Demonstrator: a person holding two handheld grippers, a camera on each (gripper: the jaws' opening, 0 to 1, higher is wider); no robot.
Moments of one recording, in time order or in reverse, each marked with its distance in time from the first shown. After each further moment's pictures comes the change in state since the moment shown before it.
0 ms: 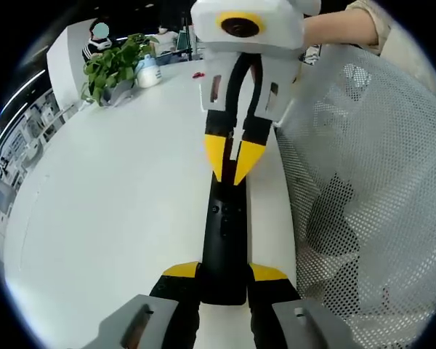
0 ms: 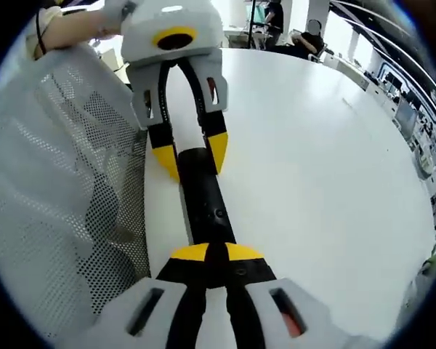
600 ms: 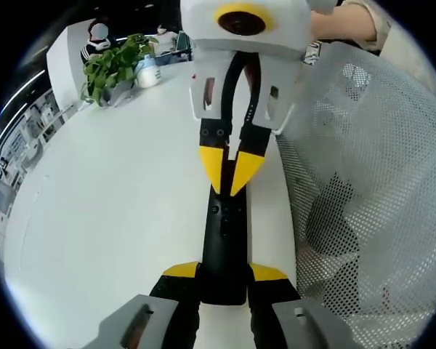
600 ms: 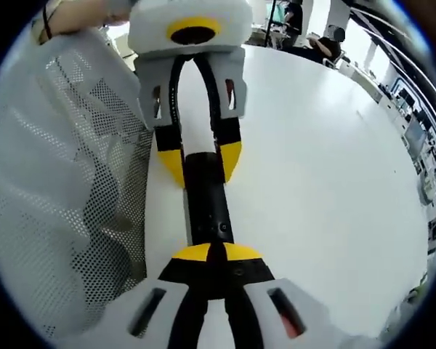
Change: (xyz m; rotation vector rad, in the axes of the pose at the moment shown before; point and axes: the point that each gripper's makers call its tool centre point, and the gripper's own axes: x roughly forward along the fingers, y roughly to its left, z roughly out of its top) left arm 0.000 0.000 0.000 0.002 -0.001 -0.002; right arm 0.007 0.004 0.008 -0.150 0.080 0.026
